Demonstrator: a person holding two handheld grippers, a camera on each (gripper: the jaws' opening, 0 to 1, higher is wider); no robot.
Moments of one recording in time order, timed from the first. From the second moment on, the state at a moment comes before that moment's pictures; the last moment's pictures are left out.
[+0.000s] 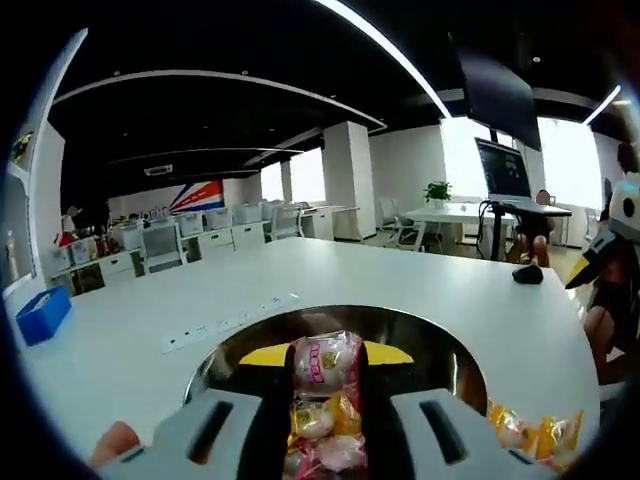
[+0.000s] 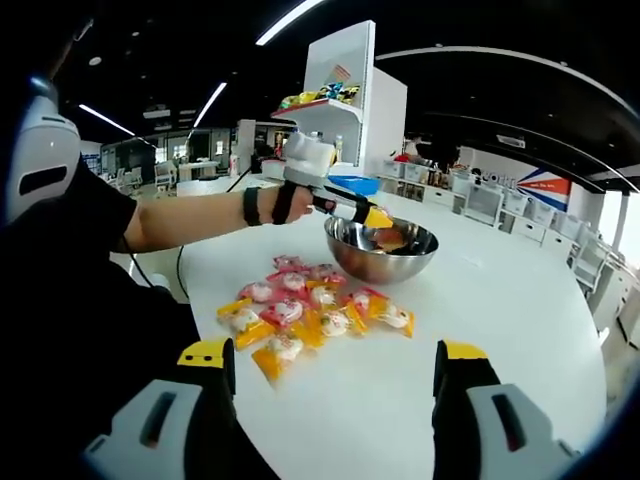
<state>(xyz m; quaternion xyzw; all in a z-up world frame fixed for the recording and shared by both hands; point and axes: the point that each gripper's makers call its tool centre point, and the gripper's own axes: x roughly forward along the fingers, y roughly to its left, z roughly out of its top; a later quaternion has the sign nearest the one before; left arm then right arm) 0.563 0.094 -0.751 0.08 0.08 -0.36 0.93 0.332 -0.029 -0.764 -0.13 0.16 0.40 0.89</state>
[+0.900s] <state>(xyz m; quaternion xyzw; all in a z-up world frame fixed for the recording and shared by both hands) 0.577 0.104 -0.750 0.09 0.07 -0.35 0.93 0.333 -0.029 -0.766 -0.13 0.16 0.40 0.89</state>
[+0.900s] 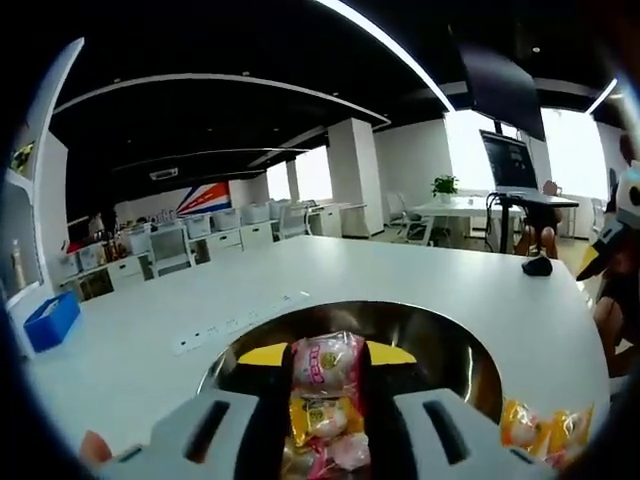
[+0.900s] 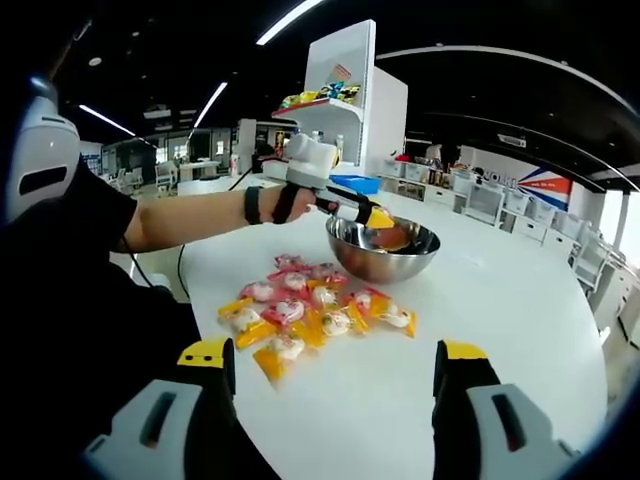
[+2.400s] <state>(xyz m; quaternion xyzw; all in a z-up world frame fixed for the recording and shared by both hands) 0.528 0.120 -0.699 0.06 0.05 -0.35 0.93 0.332 -0.026 -0.765 -0.13 0.16 0.41 0.89</state>
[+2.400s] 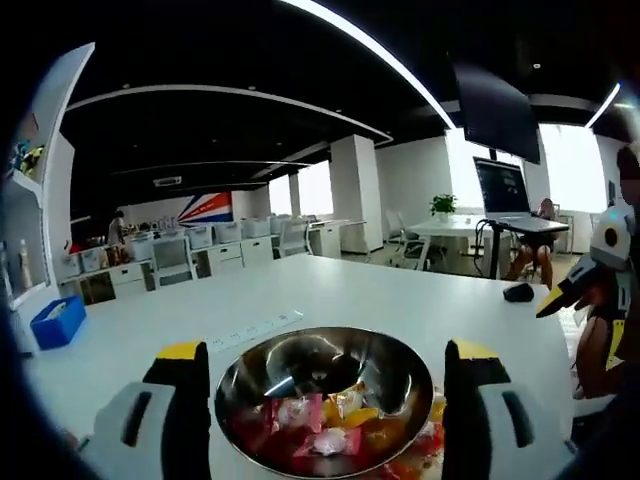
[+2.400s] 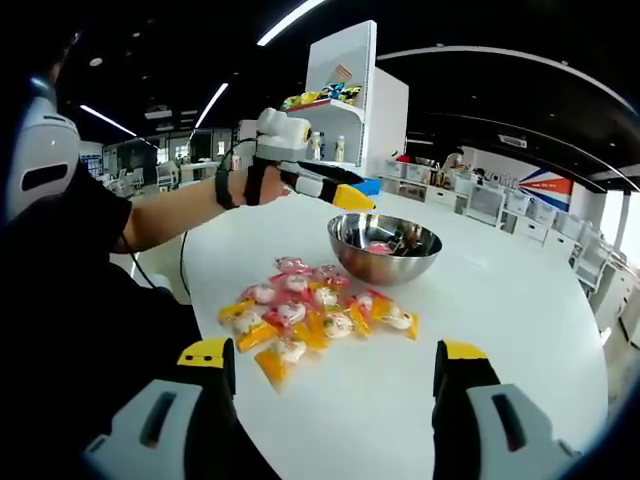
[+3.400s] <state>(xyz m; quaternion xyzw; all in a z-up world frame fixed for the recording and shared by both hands) 0.353 0.217 -0.728 0.14 0.10 -0.41 0.90 0.327 -0.011 -0.761 -0.14 0.16 0.42 0.89</state>
